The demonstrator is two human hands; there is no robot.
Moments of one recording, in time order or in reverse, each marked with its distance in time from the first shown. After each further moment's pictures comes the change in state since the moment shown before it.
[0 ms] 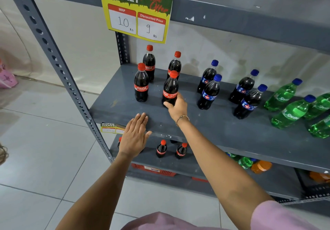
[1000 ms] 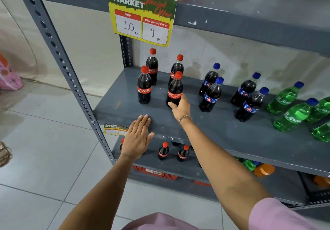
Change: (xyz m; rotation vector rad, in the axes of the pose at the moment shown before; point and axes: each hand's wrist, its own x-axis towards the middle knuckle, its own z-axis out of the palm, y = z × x) left_hand -0.004 0.001 0.003 -0.022 0.044 0.013; right_hand 0.008 0.004 -0.004 0.017 -0.001 0.003
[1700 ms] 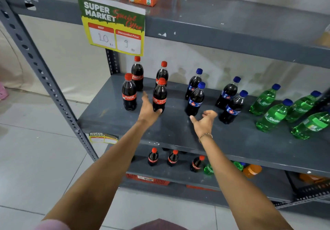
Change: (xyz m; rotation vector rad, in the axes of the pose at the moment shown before) left_hand 0.129 0.074 -0.040 -0.863 -0.148 -0.404; right_hand -0.016 0.071 -0.098 0.106 0.326 0.130
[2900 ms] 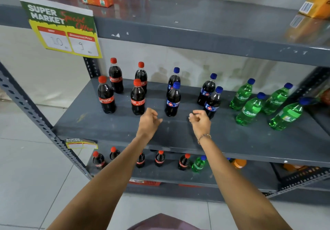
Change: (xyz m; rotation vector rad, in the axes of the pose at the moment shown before) left_hand -0.026 0.004 0.075 0.083 0.086 0.098; right_hand 0.016 0.019 -0.060 0.007 -0.066 0.014
